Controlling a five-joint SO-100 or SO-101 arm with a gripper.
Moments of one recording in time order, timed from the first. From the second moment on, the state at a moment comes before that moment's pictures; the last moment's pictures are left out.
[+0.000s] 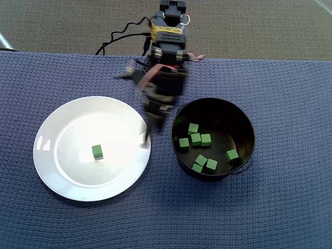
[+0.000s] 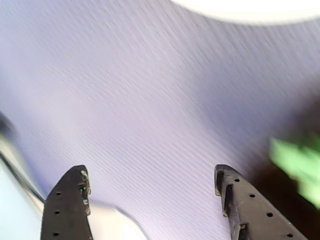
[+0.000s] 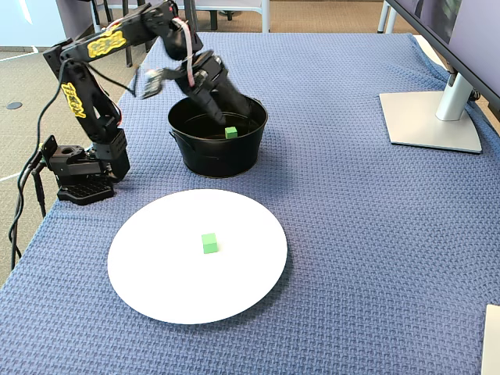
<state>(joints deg) 11.2 105.5 84.3 74.6 18.2</state>
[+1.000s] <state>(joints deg) 36.9 81.2 102.7 43.2 -50.3</state>
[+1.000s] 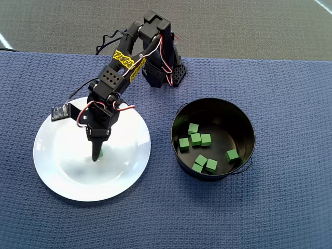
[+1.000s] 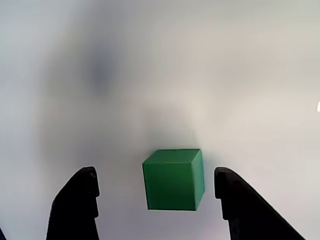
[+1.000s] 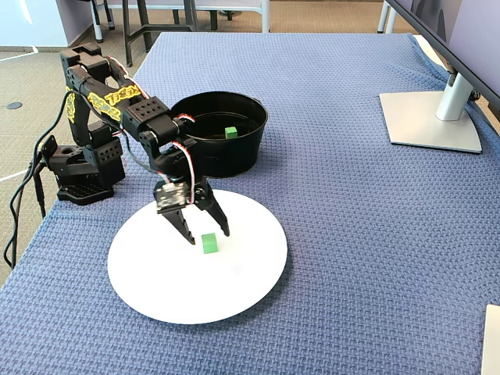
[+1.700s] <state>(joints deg) 36.3 78.6 107.3 32.5 -52.9</state>
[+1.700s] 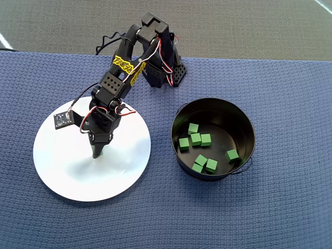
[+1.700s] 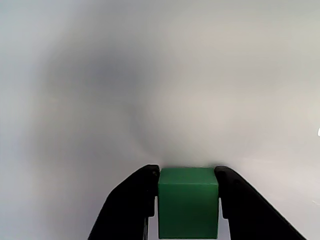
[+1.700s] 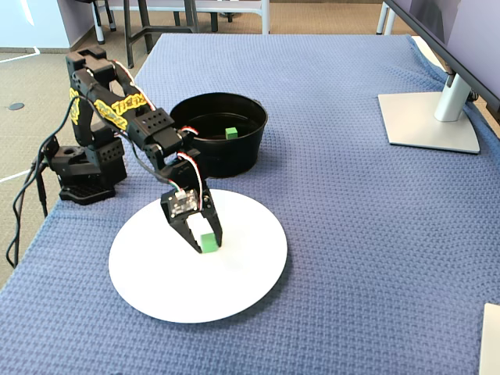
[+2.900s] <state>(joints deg) -17.0 120.5 103.7 73.4 3.5</state>
